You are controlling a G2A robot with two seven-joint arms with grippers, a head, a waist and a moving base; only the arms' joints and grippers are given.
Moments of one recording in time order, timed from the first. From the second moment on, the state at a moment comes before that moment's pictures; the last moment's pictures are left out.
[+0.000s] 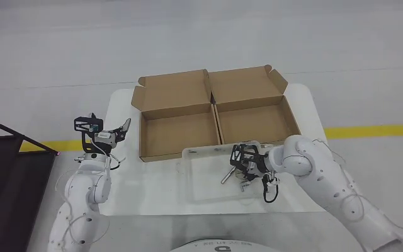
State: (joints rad) left arm 1.73 -1.15 -1.60 -1.80 1.33 0.00 0.00; right arm -1.27 -0.92 0.96 -1.67 -0.76 -0.68 1.05
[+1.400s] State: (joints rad) left arm 1.73 -1.15 -1.60 -1.80 1.33 0.00 0.00; right arm -1.25 -0.91 0.93 -1.66 -0.76 -0.75 0.92
